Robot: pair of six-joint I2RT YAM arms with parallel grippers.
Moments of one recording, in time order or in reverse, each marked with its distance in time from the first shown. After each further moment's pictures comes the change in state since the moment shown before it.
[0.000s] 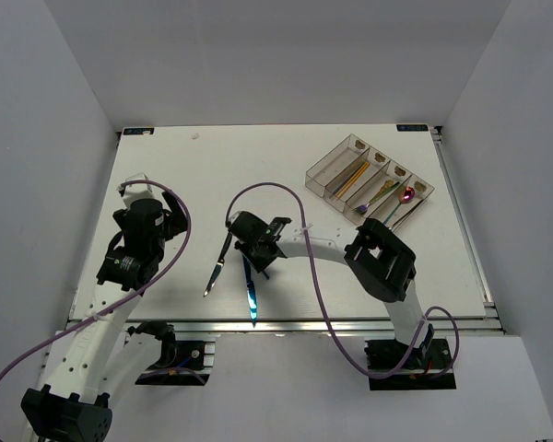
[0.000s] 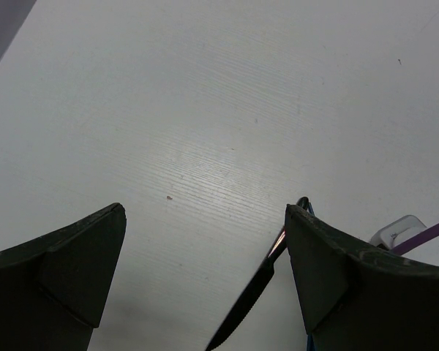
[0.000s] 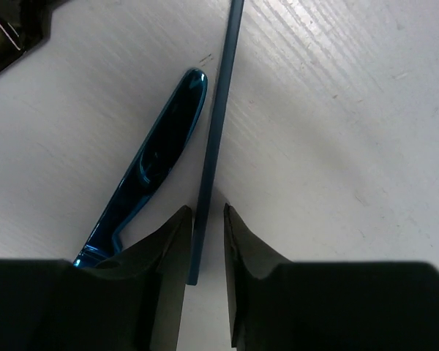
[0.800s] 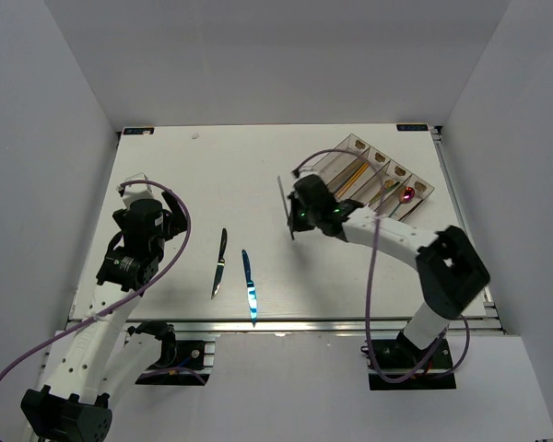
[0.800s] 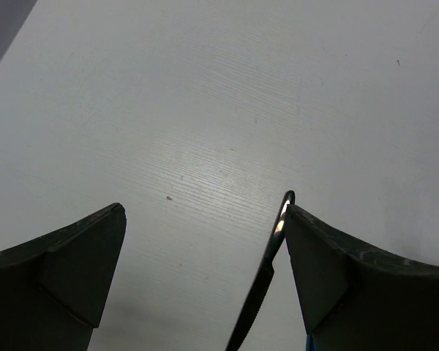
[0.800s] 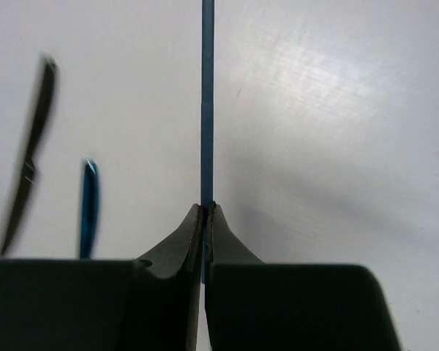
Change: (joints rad) left arm 0.000 -0.003 0.000 0.000 0.000 0.000; right arm -0.253 -0.327 -0.286 0.232 -0.005 0.210
